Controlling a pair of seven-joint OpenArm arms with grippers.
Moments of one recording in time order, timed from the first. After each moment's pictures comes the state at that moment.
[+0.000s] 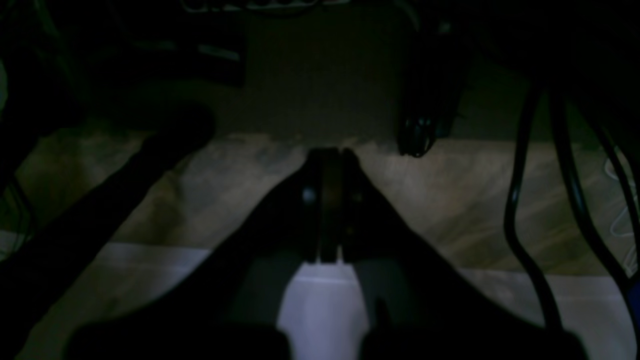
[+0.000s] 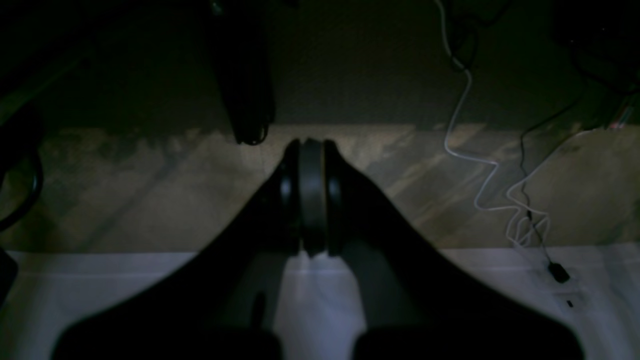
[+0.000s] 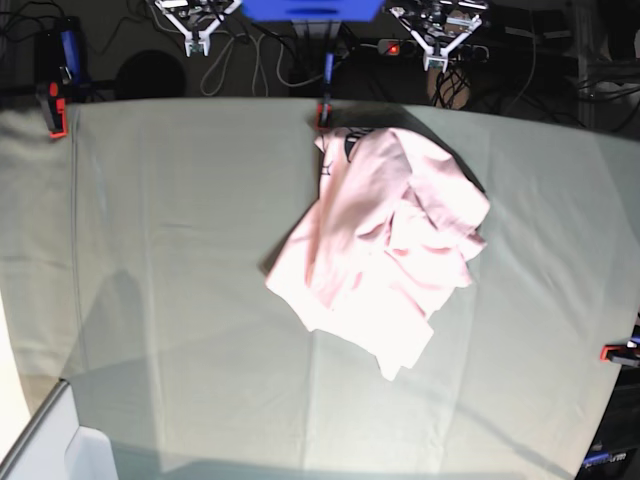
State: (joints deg) left arm 6.5 -3.7 4.4 14.4 -2.2 0.3 6.9; right arm -11.7 2.3 2.1 17.5 -0.2 -0.6 -7.4
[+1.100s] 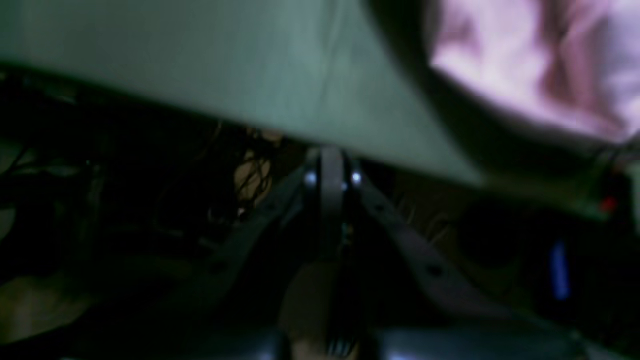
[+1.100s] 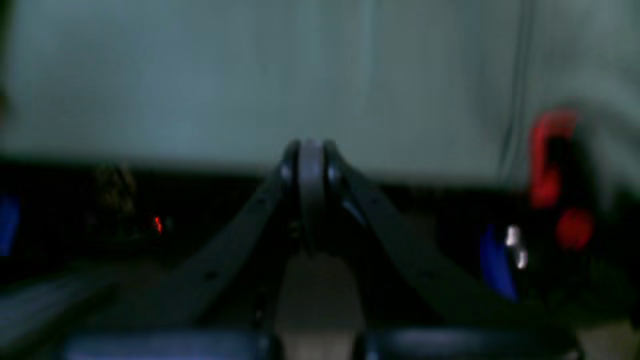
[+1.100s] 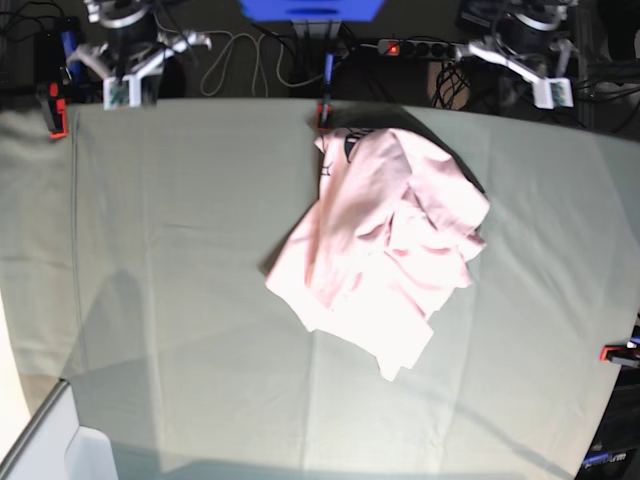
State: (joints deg) left arm 47.4 -12.4 -8.9 106.1 -26.1 0.4 14.7; right arm -48.3 4.9 5.1 112.6 0.1 0.0 -19.1
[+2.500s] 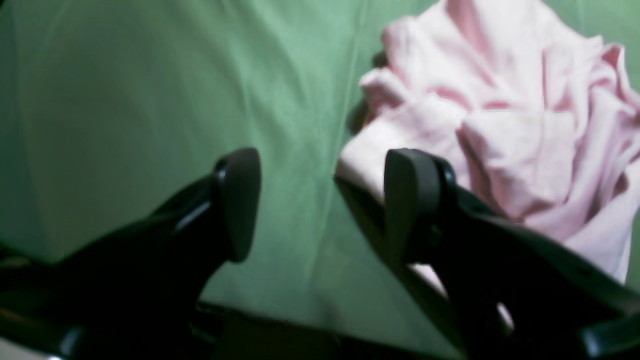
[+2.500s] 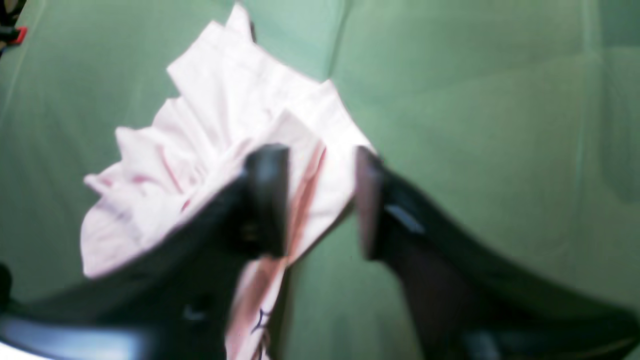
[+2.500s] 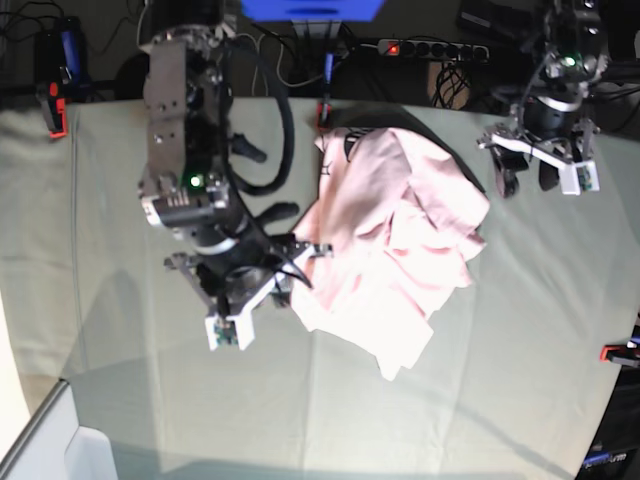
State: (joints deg) left arm 31.0 -13.8 -11.3 105.9 -26.1 0.6 21.5; right arm -3.0 -8.7 -8.2 110.0 -0.2 0.1 -57.1
